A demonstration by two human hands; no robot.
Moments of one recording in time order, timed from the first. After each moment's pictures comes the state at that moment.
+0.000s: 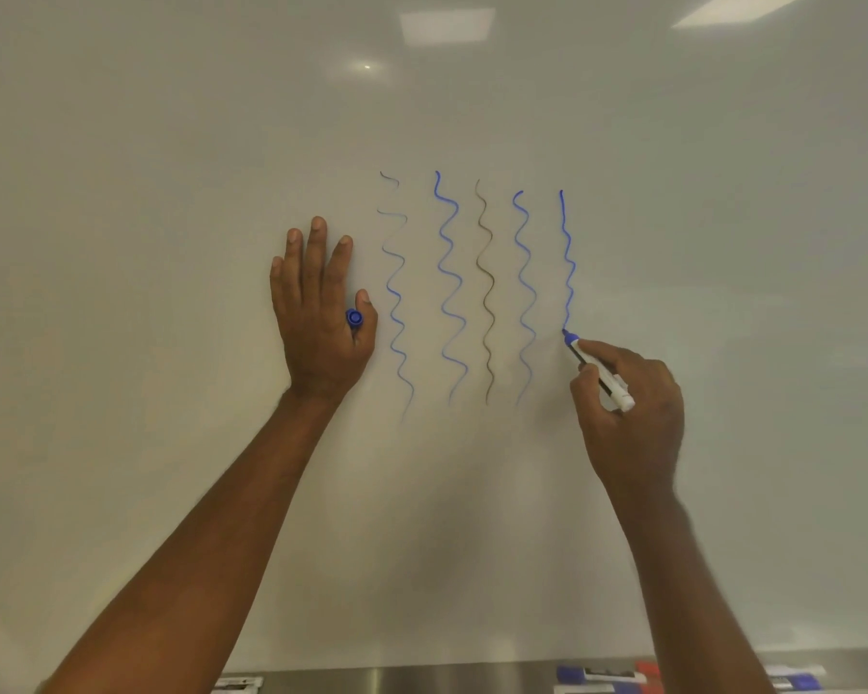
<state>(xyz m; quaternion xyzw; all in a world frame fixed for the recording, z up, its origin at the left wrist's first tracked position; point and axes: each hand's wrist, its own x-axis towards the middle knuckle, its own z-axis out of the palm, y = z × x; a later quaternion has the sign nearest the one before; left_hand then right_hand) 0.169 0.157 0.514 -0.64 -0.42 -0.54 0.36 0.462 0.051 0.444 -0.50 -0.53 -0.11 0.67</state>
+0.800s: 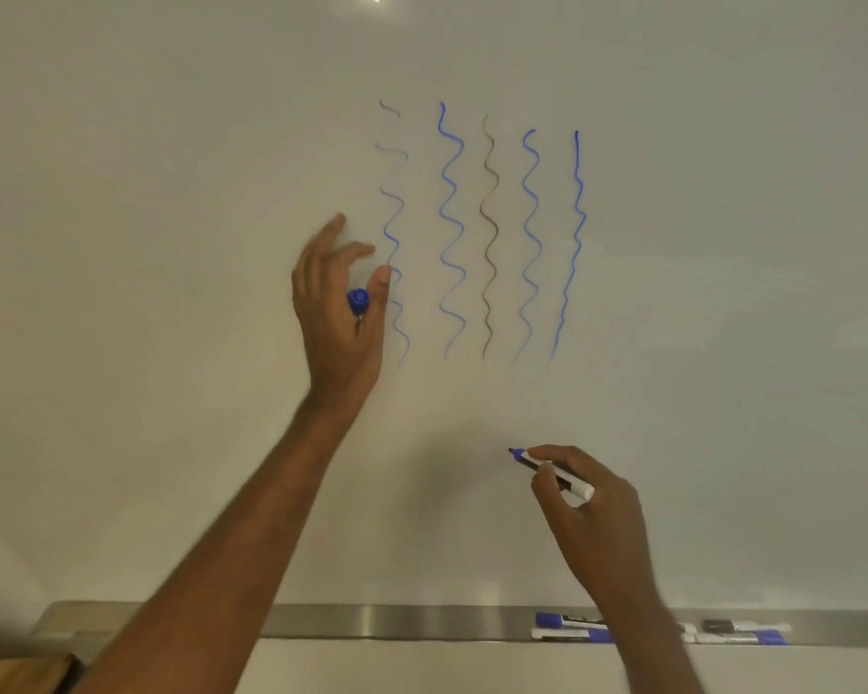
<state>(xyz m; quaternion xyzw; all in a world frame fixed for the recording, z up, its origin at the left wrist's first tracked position) 0.205 0.102 0.480 -0.63 -0.38 -0.66 0.12 0.444 -0.020 0.357 -0.57 -0.59 0.14 0.54</state>
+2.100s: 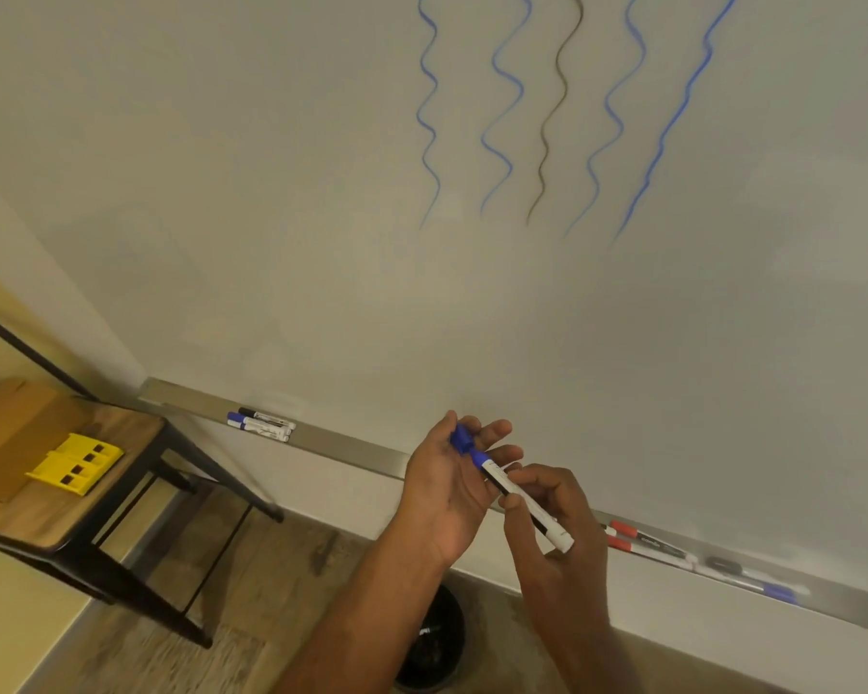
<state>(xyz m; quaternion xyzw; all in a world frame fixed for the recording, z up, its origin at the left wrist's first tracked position) 0.330 -0.044 0.301 -0.04 -0.38 -0.59 -0.71 0.453 -0.079 0.260 -0.46 -0.62 0.33 0.54</state>
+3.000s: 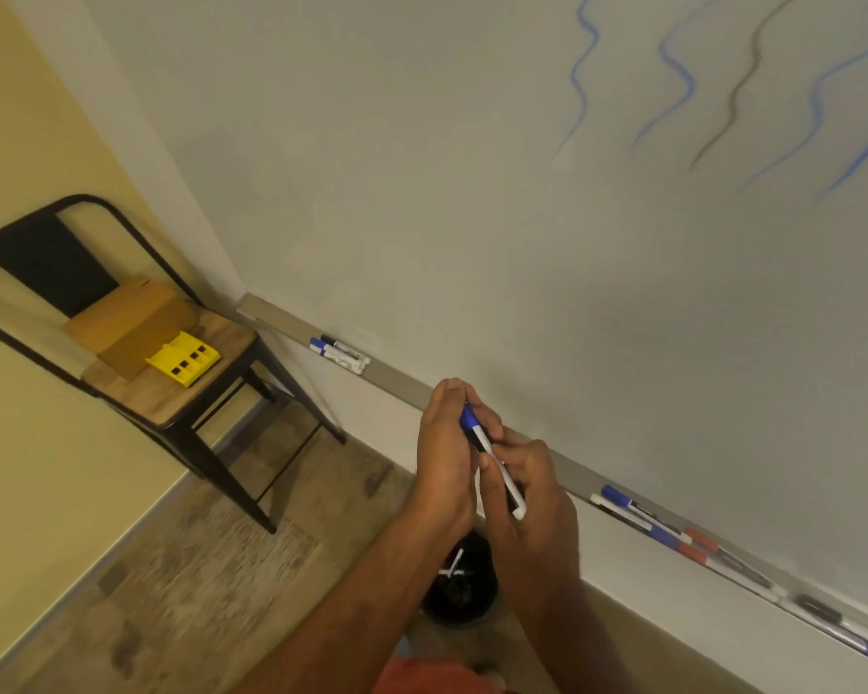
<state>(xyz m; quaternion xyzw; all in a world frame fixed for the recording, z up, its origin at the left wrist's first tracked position) 0.288 -0.058 0.254 -0.09 -0.50 -0.71 -0.49 0.387 -0.081 0.230 -0.46 -0.70 0.38 0.39</state>
